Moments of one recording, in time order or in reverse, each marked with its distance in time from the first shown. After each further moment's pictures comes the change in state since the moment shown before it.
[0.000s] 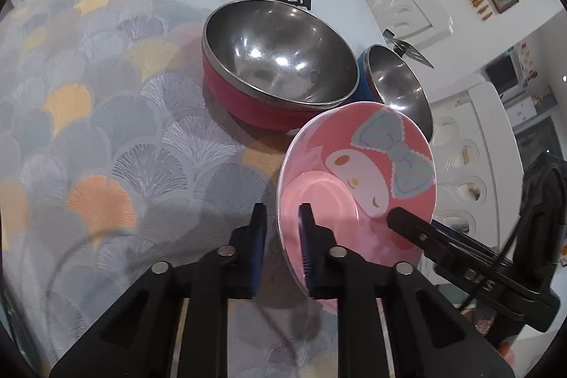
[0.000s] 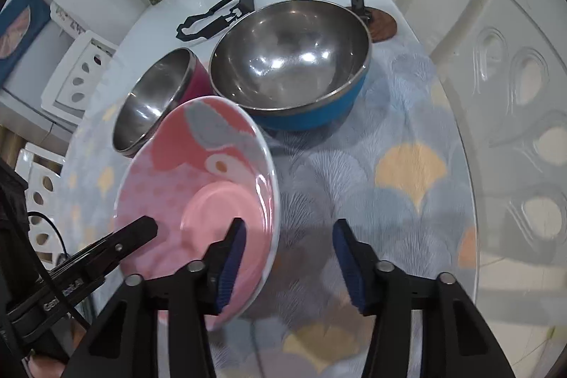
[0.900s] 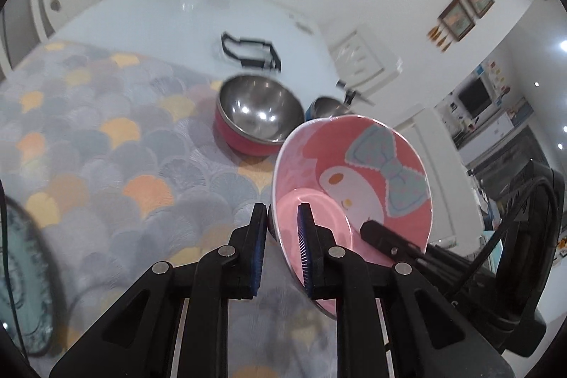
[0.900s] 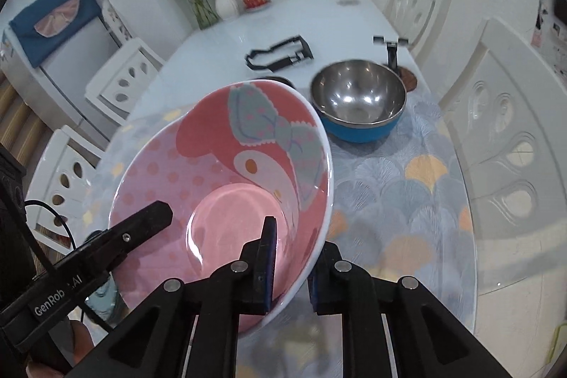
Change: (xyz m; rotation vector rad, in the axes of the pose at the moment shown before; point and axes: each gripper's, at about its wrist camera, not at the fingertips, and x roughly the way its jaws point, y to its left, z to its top) left arm -0.125 -0.007 -0.050 0.062 -0.242 -0.070; right arm -0.090 0.076 -0.066 -0.089 -0.205 0.006
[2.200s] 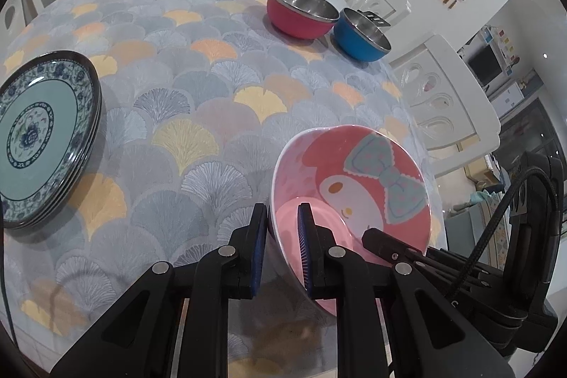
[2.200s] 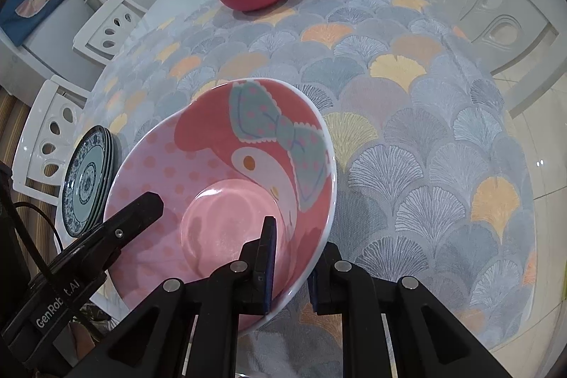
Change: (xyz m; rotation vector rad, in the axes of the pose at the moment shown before) left arm -0.023 0.057 -0.134 0.028 0.140 0.052; right arm 0.010 0.025 -0.169 0.114 0.186 -0.037
